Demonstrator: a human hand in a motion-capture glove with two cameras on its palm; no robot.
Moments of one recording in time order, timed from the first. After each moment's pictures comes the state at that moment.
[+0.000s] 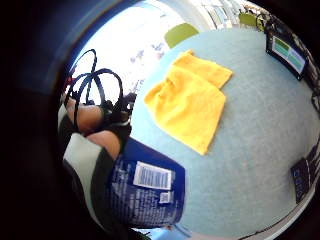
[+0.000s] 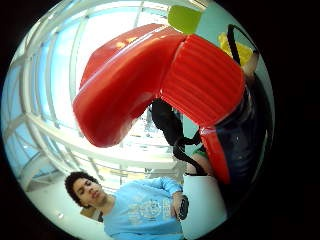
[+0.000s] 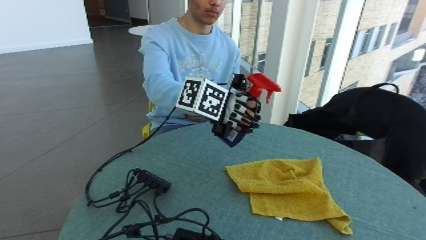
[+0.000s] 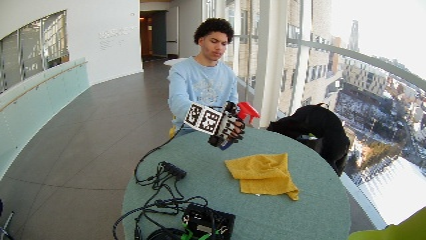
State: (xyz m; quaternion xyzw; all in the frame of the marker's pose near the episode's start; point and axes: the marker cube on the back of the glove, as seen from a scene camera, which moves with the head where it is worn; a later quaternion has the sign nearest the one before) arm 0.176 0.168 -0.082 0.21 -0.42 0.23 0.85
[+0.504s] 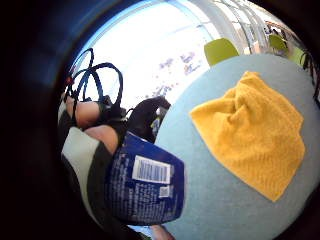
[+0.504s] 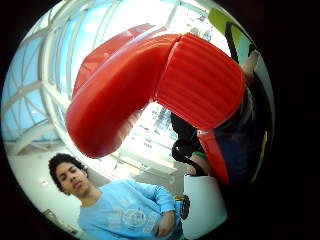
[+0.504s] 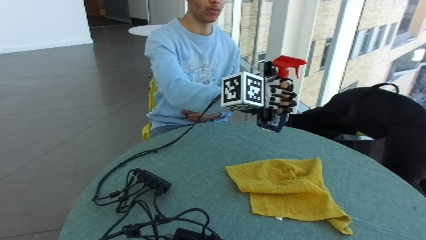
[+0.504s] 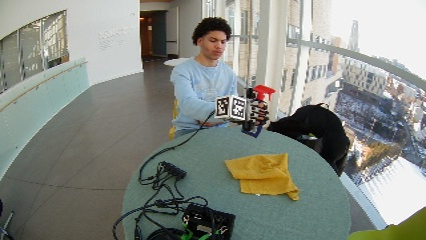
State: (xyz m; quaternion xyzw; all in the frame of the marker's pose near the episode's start) arm 0.075 0.079 -0.087 0.30 -0.45 0.10 0.84
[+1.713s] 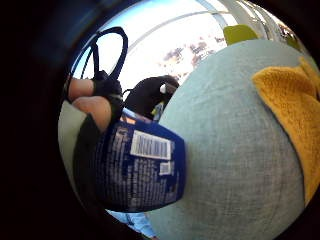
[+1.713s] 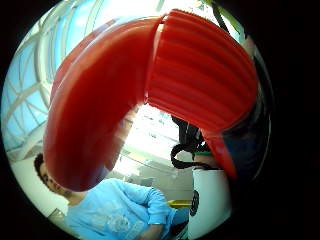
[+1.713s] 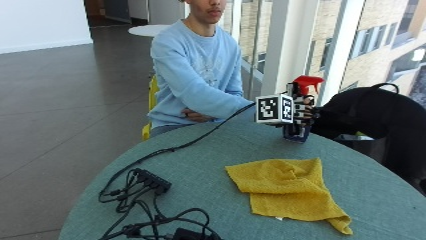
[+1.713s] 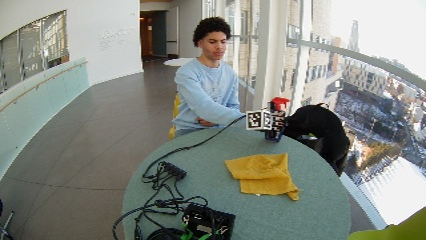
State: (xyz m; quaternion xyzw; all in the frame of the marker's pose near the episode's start) arm -0.019 -0.002 0.000 0.24 -0.48 0.06 0.84
